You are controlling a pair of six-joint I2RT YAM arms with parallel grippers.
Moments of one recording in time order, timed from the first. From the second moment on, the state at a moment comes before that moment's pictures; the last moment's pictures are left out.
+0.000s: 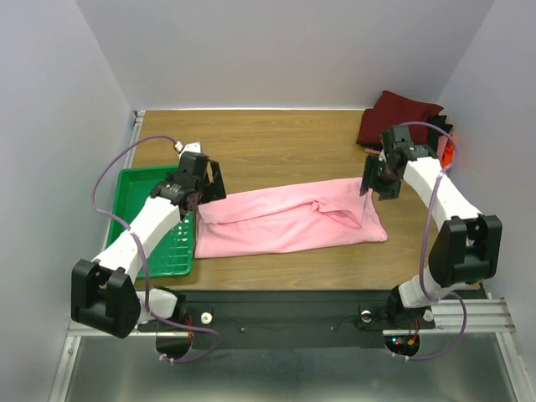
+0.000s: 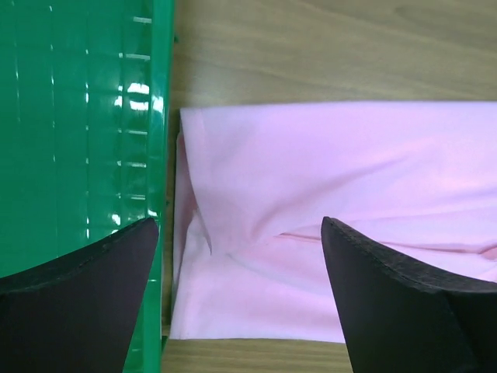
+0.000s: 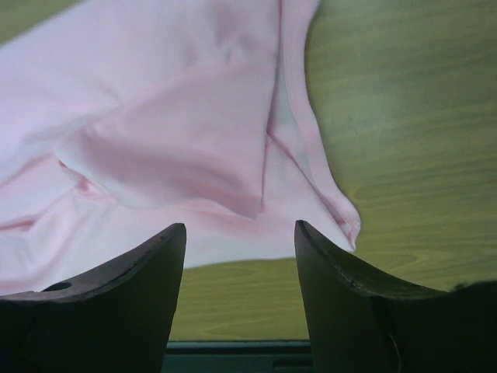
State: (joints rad) left arm -0.34 1.25 0.93 -0.54 -0.25 -0.44; right arm 0.09 1.52 1.25 -0.90 0.02 0.35
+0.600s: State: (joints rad) left arm -0.37 1.78 1.22 -0.39 0.07 -0.29; right arm 0.09 1.79 1.27 -0.58 -0.18 0.48
